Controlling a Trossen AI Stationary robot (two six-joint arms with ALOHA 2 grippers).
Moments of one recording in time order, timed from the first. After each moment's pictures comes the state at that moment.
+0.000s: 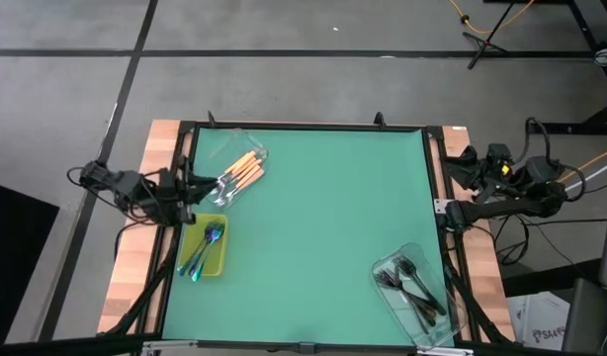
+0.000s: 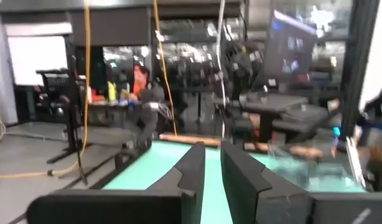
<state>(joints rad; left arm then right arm) -0.41 0.00 0.25 -0.06 -0.66 0.08 0.20 0.01 0.66 -0.46 0.41 0.46</state>
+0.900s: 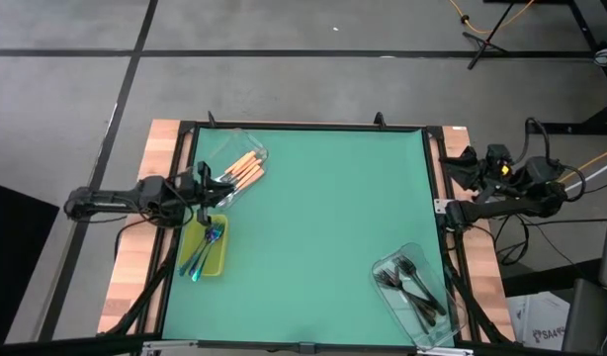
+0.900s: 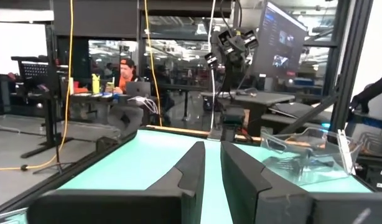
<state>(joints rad) 0.00 0.00 0.01 0.17 -0.20 -0.05 0.20 0.01 0.66 -0.47 0.40 0.47</state>
